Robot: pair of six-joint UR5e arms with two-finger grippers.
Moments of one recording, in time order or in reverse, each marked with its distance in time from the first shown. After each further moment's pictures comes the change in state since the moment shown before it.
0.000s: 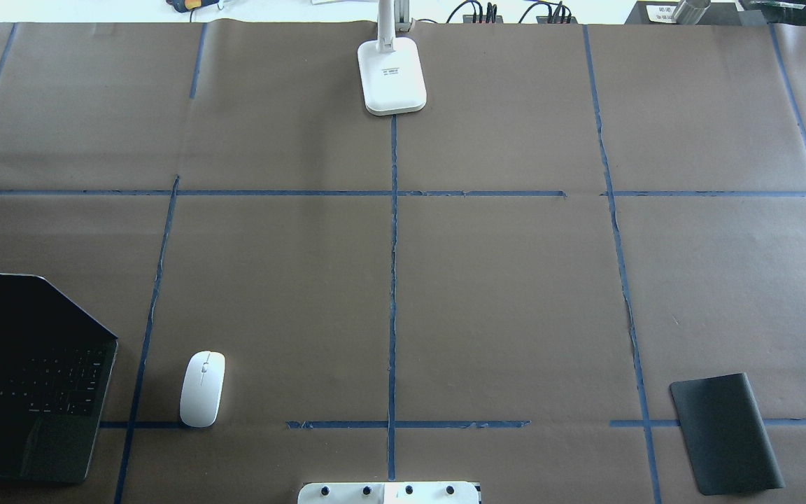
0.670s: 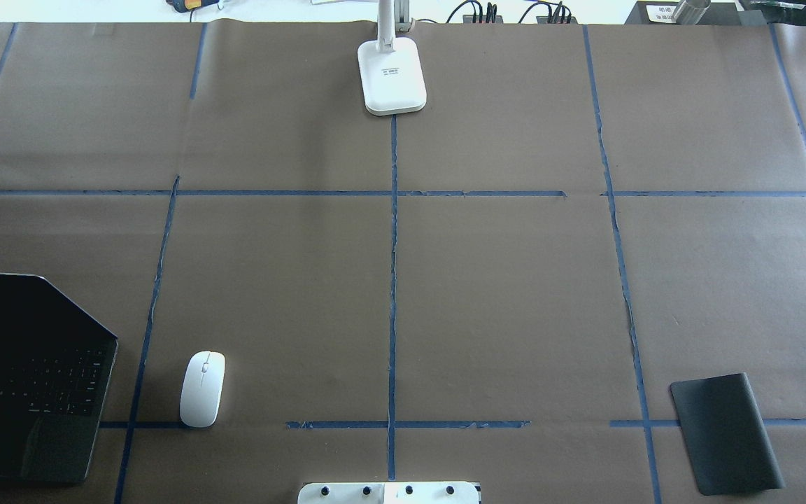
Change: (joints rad) left arm 0.060 0.029 -0.006 -0.004 0.091 -0.217; right arm -0.004 0.000 0.000 0.000 0.003 0.000
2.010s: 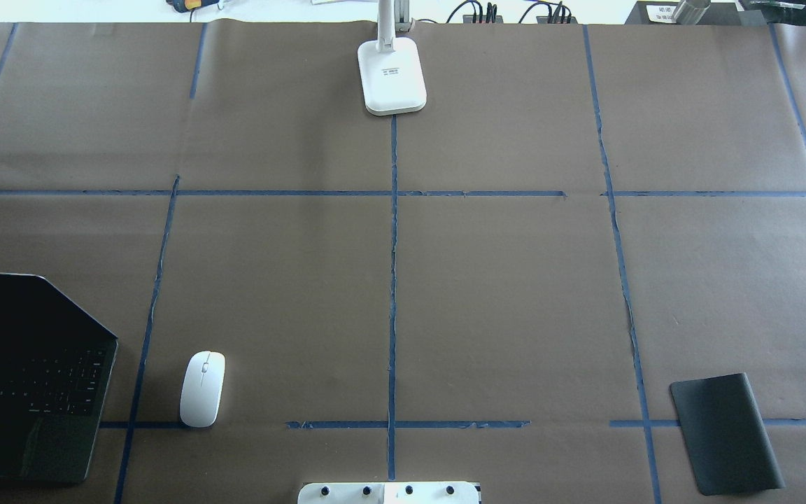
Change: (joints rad) left arm 0.014 0.001 0.039 -0.002 -0.004 -0.046; right arm -0.010 0.003 0.001 0.000 -0.001 -0.003
